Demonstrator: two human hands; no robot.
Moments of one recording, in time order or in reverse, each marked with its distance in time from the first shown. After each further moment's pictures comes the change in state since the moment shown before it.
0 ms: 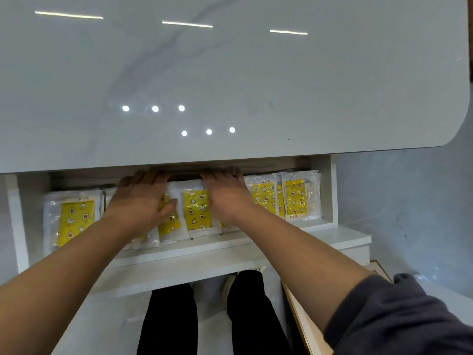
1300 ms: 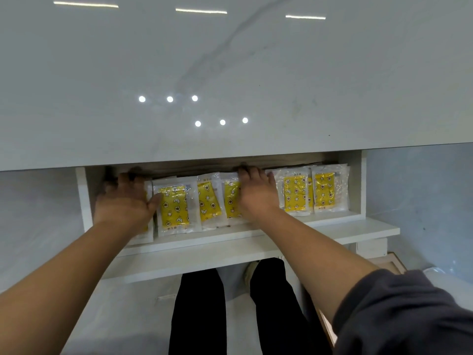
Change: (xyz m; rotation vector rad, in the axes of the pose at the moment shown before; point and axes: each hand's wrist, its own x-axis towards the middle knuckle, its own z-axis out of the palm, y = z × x) left_hand -0.042 -0.080 -0.001 0.085 -0.165 -0.351; right_hand -0.006 -0.028 0.019 -0.006 0.110 0.201
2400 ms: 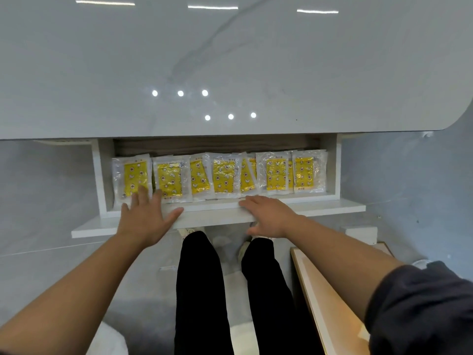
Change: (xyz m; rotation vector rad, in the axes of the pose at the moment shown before) left_hand -0.097 0.030 0.026 -0.237 -0.133 0.035; right_hand -0.103 0.073 -0.015 -0.017 -0.448 -0.366
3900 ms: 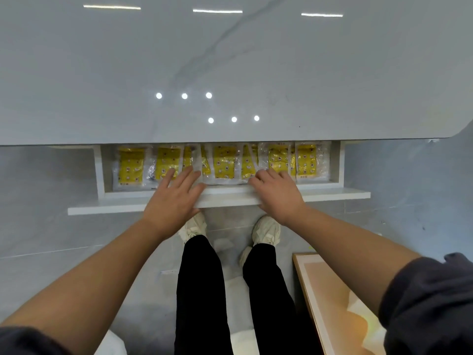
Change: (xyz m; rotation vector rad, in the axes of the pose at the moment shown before) left_hand 0.010 0.048 -0.030 0.418 0.393 0.590; right_hand 0.007 0.010 -0.039 -0.428 0.439 0.051
